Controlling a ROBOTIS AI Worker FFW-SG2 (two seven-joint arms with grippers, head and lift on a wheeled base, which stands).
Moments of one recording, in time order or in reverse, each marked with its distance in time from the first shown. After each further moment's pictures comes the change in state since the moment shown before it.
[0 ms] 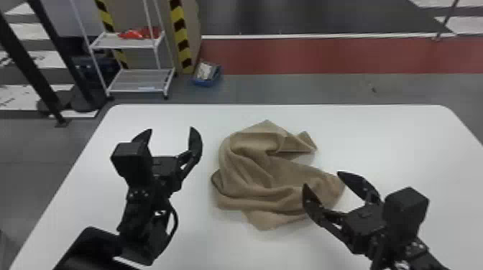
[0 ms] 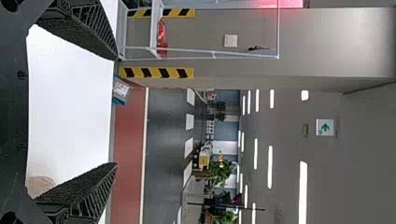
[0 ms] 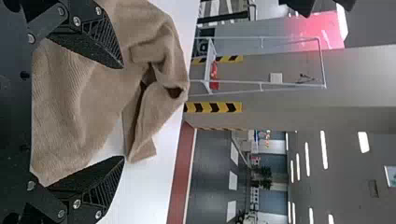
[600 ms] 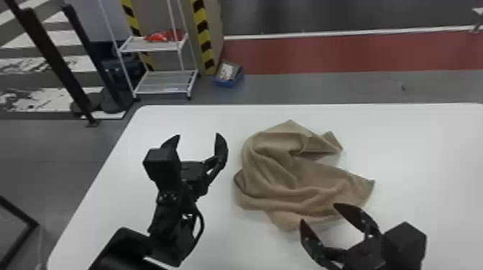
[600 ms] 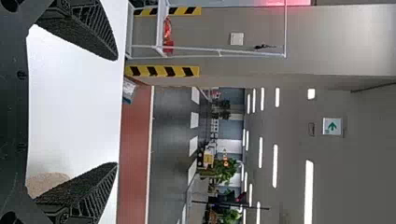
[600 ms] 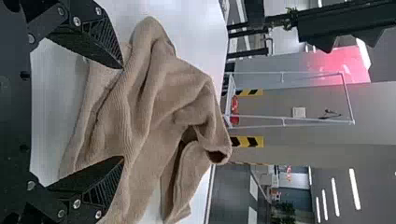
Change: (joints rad) left arm 0.008 0.000 -0.009 0.028 0.006 -0.021 -0.005; right arm 0.054 -0.020 0.108 0.042 0.024 -0.029 0.036
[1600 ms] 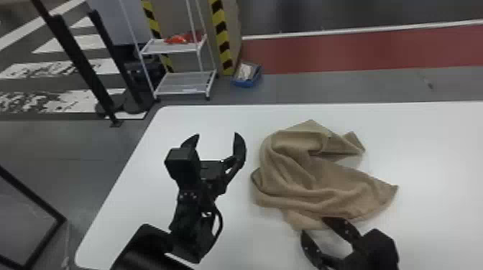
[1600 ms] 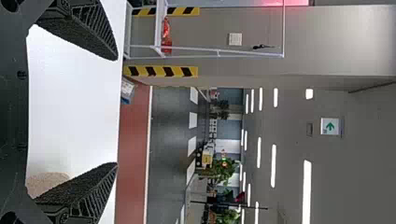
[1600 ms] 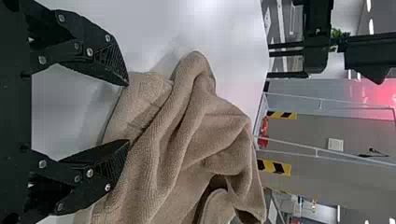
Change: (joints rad) left arm -0.005 0.006 -0.001 0.011 0.002 -0.015 0.000; right arm -0.075 -0.005 0.138 0.047 0.154 0.130 -0.035
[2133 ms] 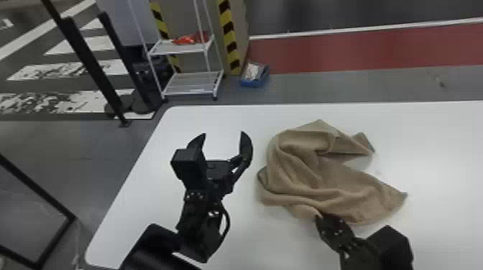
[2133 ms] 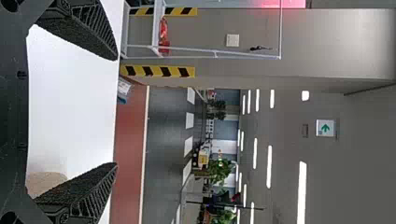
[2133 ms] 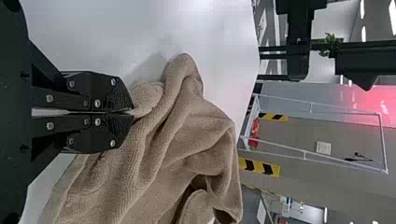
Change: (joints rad) left arm 0.003 0.002 0.002 0.003 0.008 -0.023 0.000; right arm 0.011 -0.006 0.003 -0.064 0.025 0.003 -0.002
